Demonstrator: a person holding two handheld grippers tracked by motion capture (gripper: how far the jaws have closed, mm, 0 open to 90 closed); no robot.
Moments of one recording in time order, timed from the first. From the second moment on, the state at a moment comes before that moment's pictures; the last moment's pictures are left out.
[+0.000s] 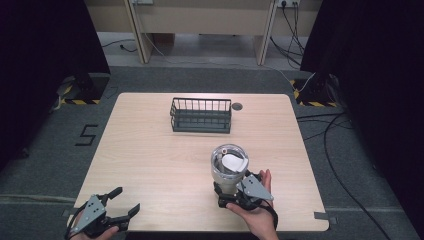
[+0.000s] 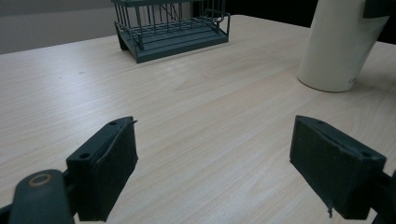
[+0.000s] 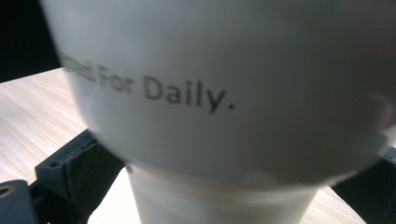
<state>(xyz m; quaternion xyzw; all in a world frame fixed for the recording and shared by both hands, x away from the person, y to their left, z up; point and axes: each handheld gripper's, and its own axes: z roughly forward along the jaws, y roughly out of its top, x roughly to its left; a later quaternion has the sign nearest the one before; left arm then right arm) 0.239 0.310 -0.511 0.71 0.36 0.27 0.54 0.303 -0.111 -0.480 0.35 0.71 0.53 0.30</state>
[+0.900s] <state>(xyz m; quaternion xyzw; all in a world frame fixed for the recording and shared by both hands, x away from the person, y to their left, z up) 0.239 0.309 -0.511 0.71 0.36 0.27 0.54 0.315 -0.109 -0.484 0.35 0.71 0.54 0.28</state>
